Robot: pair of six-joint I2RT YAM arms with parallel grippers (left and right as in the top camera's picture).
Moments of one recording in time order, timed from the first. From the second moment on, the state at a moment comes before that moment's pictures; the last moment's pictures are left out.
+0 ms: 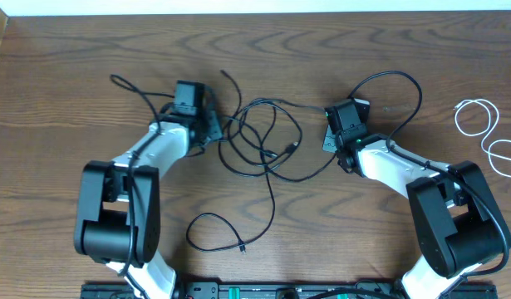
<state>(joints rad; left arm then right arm) -0.12 1.84 1.03 -0.34 0.06 -0.45 0.39 1.83 0.90 -0.15 0.27 0.58</state>
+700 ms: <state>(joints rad) 0.20 1.82 1.03 -0.52 0.05 -0.66 0.15 1.82 0.92 -0.40 0.43 0.53</state>
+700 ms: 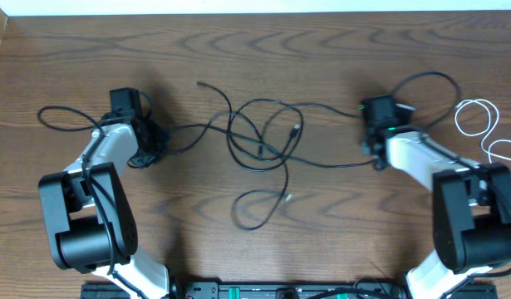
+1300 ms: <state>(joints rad) 0.25 1.82 1.03 -0.54 0.05 -0.73 -0.11 1.79 0.93 -0.41 0.13 0.50</state>
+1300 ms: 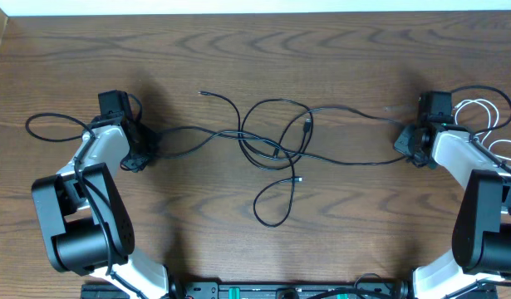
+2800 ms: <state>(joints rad) -0.19 1.55 1.03 -0.51 -0.22 -0.44 0.45 1.73 1.01 -0.59 -0.28 1.37</state>
